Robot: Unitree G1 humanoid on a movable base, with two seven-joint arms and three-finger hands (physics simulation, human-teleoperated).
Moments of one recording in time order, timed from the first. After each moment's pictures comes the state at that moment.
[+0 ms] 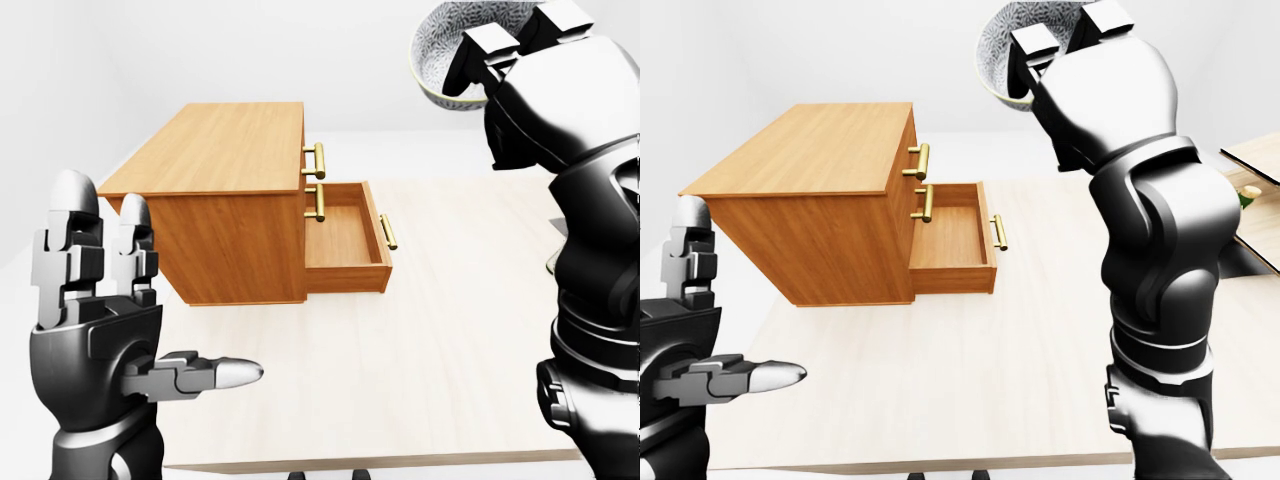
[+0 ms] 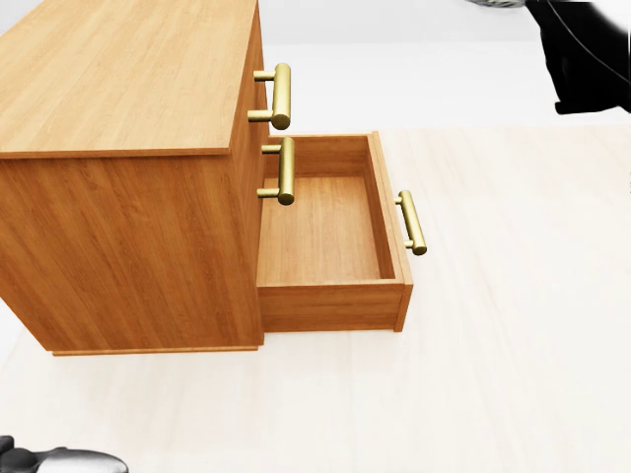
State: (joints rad) left arm 0.23 -0.04 0.23 -0.97 -0.20 0.09 -0.18; right arm -0.78 -0.57 -0.07 -0.46 -1.08 0.09 0.70
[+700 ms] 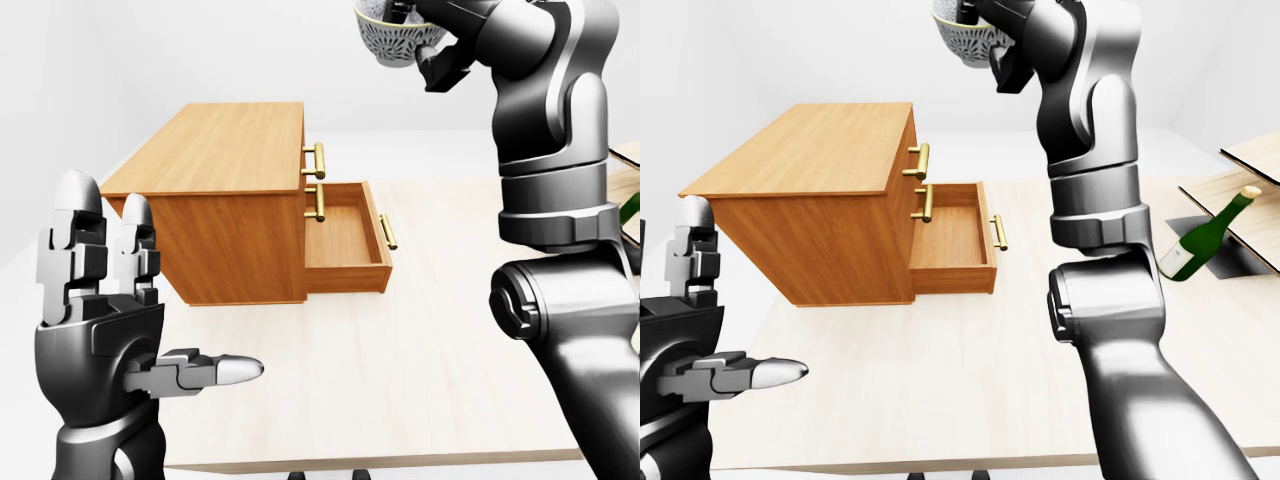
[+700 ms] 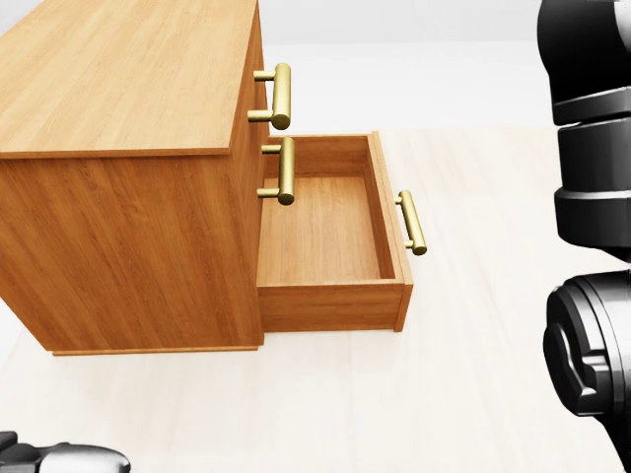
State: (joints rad) left arm 0.22 -0.04 0.22 -0.96 -0.20 0.09 -0.17; right arm -1.42 -0.38 -0.02 0.48 -1.04 0.09 0.70
